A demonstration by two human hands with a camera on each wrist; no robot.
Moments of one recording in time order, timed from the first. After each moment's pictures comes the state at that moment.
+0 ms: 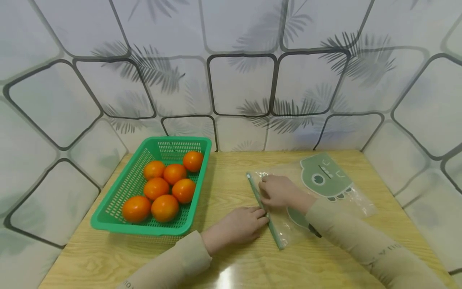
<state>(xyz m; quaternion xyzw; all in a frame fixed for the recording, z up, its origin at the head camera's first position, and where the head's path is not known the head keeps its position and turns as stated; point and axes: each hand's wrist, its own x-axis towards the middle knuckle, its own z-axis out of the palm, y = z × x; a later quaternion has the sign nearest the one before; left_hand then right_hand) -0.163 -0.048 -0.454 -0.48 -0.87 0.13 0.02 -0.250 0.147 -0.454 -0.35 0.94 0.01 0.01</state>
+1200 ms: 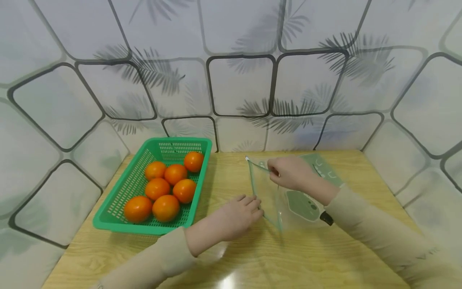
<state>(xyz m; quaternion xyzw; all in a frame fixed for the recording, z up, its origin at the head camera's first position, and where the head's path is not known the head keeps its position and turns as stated) -0.145 -0.061 -0.383 -0.47 -0.85 0.24 0.02 -0.242 0.167 -0.370 -0.33 0.94 -0.09 -0.06</state>
